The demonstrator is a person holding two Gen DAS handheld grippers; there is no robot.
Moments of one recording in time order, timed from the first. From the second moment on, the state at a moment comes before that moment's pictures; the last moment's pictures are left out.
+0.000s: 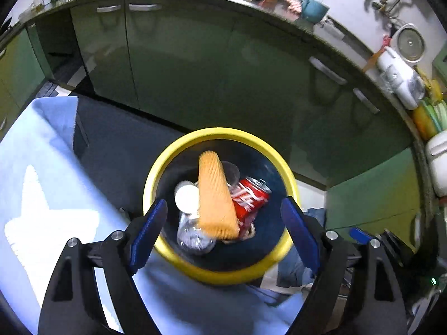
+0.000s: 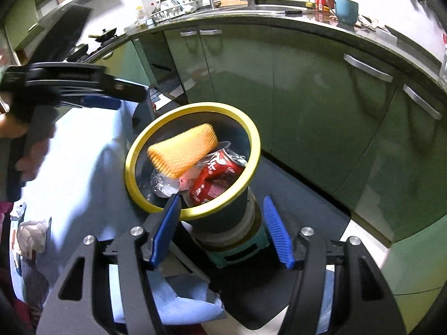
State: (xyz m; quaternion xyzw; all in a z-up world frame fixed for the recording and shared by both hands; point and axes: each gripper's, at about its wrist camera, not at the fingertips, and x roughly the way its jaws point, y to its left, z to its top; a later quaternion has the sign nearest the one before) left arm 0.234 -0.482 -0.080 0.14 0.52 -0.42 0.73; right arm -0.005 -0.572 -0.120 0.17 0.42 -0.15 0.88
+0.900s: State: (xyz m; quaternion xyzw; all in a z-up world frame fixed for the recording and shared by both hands) left arm 0.114 -0.024 0.006 -0.11 0.37 -0.20 0.90; right arm 0.066 -0.347 -0.095 0.02 0.45 0.17 0.87
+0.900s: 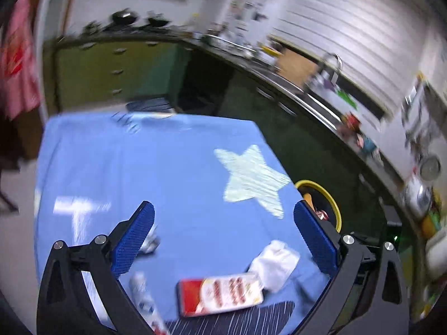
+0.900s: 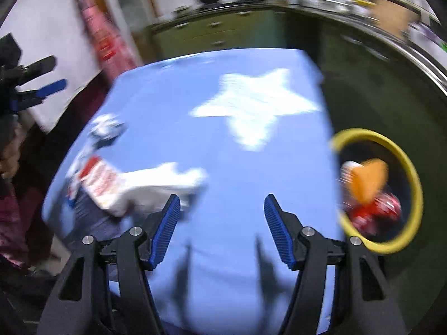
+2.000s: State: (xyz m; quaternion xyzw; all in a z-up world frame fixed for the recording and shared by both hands) left arm 0.083 0.013 -0.048 -0.14 0.40 -0.14 0.89; right arm 0.087 -0.306 -0.091 -0.01 0.46 0.19 0.87
